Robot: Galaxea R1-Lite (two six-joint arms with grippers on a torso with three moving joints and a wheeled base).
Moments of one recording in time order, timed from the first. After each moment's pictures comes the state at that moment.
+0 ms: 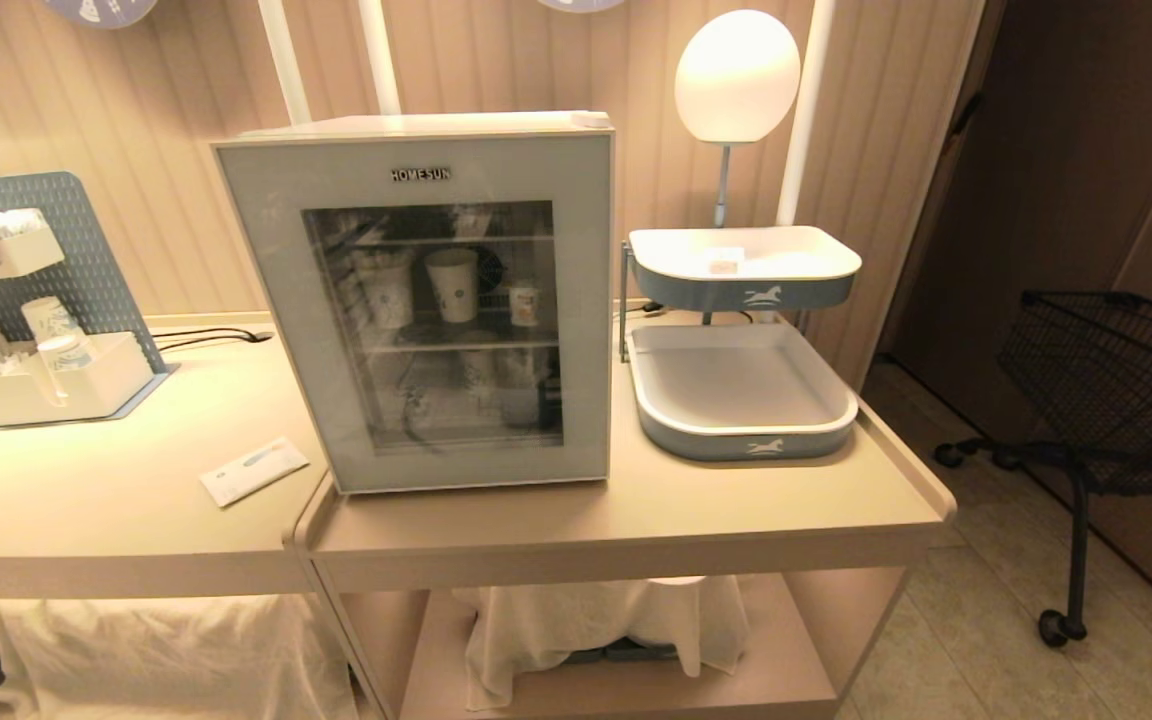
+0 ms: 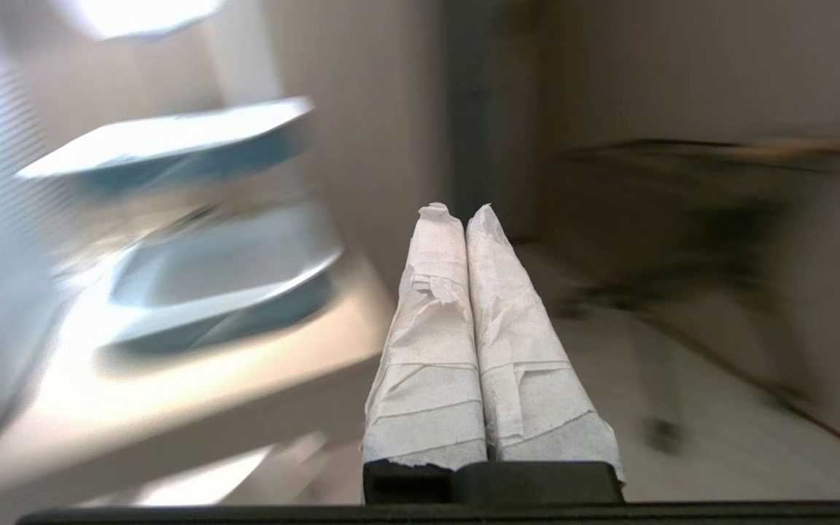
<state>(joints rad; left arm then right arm) 0.00 0.00 0.00 -0.01 0.01 -0.05 0.01 0.04 -0.17 -0.12 -0.30 -0.04</state>
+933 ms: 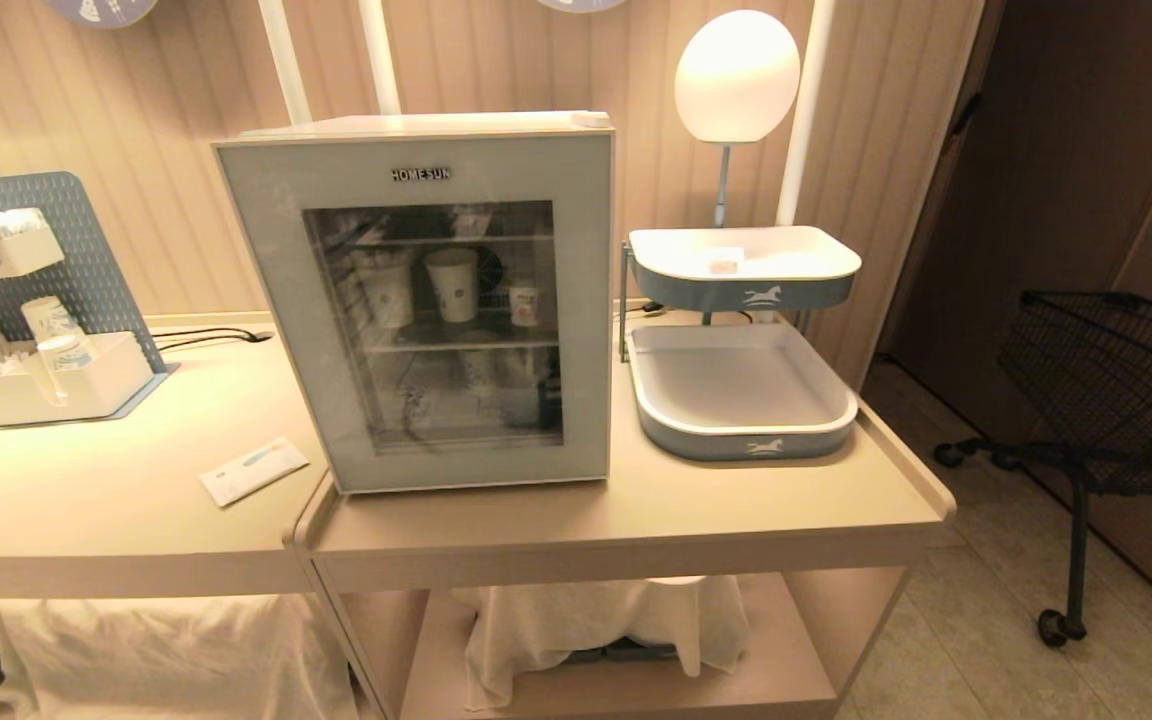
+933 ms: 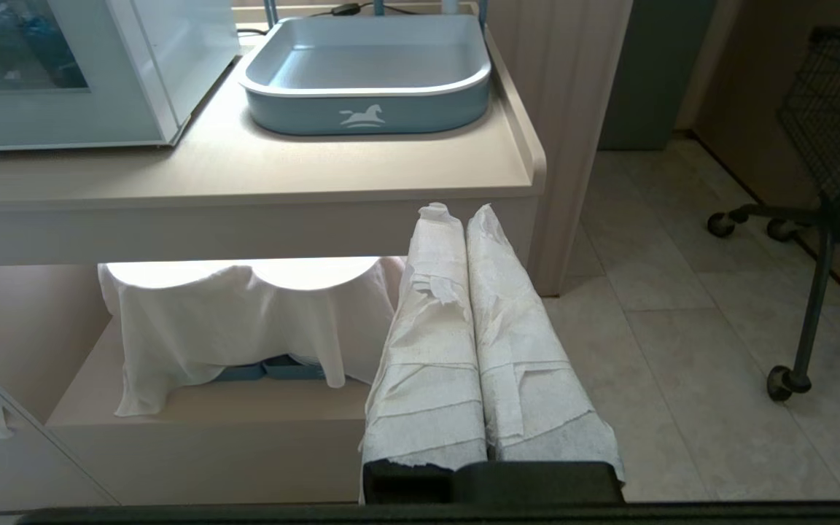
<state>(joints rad) 0.00 0.00 0.00 -0.01 0.01 -0.05 0.00 0.00 0.00 0.02 0.01 -0.04</state>
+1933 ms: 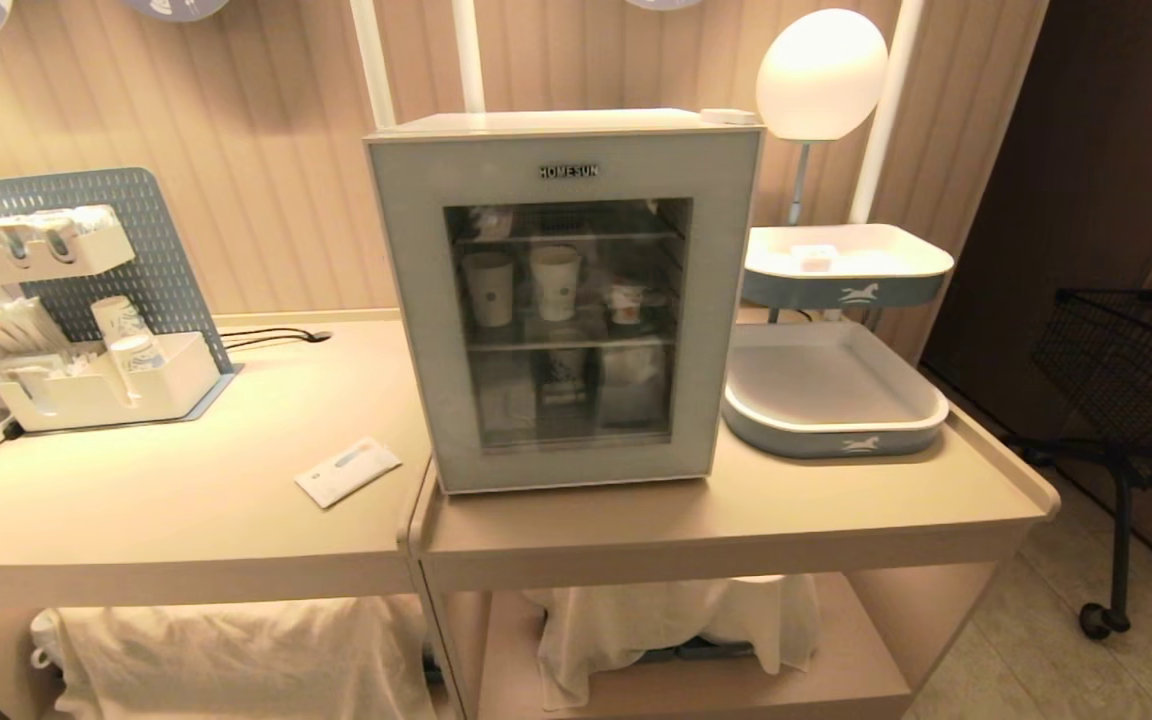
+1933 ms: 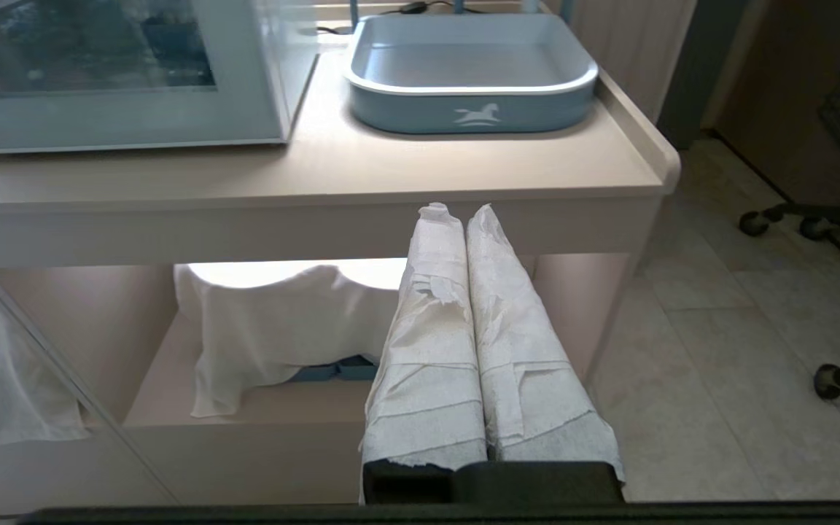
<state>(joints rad) 0.00 0.00 0.00 -0.01 0.00 -0.05 0.00 0.00 0.00 0.02 0.01 -0.04</state>
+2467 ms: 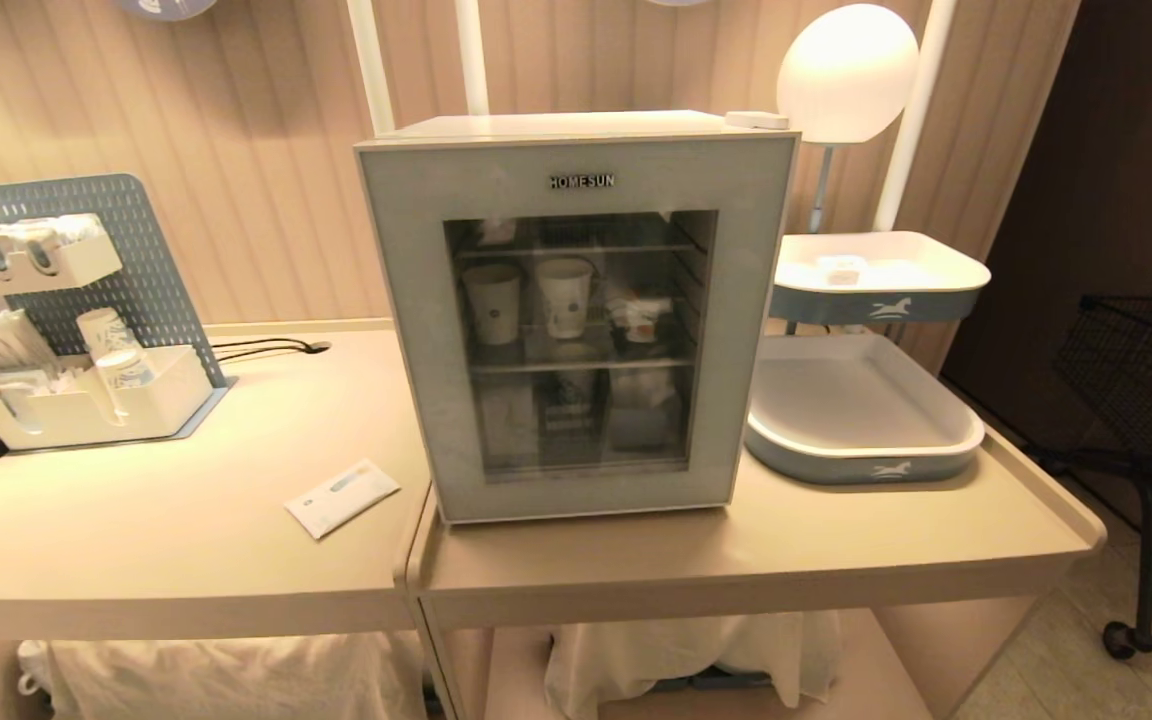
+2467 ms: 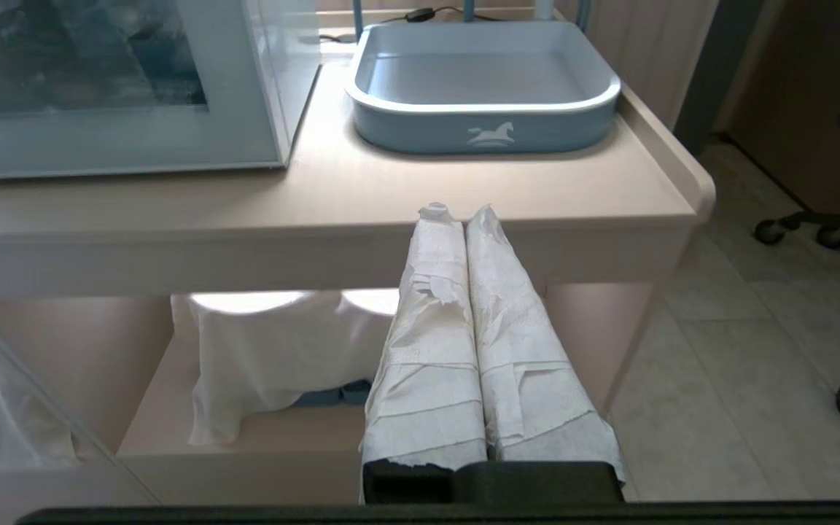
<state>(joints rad) 0.00 0.00 0.00 -0.01 0.00 -0.04 0.00 0.00 0.00 0.02 0.01 -0.04</state>
